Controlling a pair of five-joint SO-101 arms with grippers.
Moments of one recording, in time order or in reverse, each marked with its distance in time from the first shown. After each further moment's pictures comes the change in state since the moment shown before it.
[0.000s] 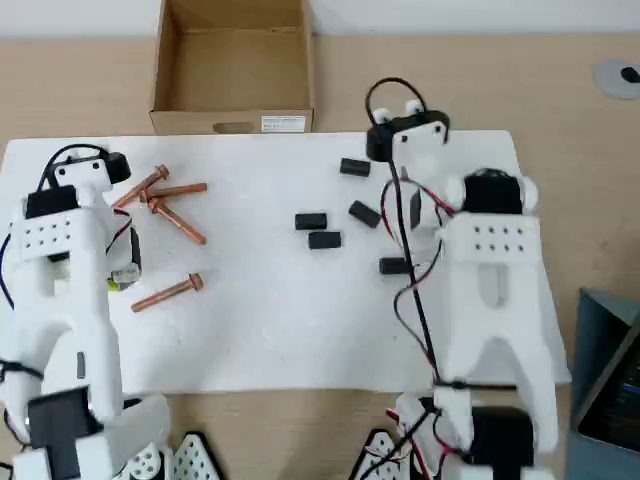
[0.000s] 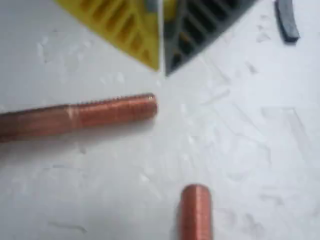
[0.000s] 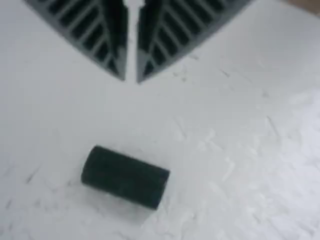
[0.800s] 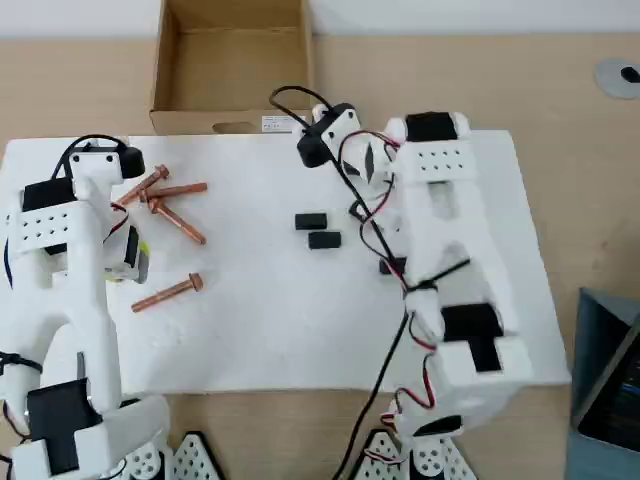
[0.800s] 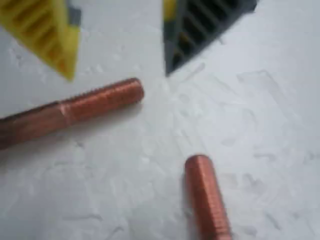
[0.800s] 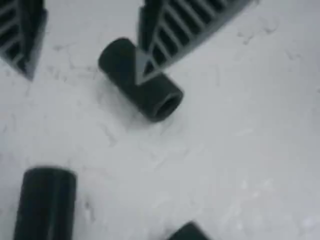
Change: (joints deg) left arm -0.1 1.5 -2.5 0.0 -11.4; right arm -7.3 30.8 -22.2 -0.1 22.9
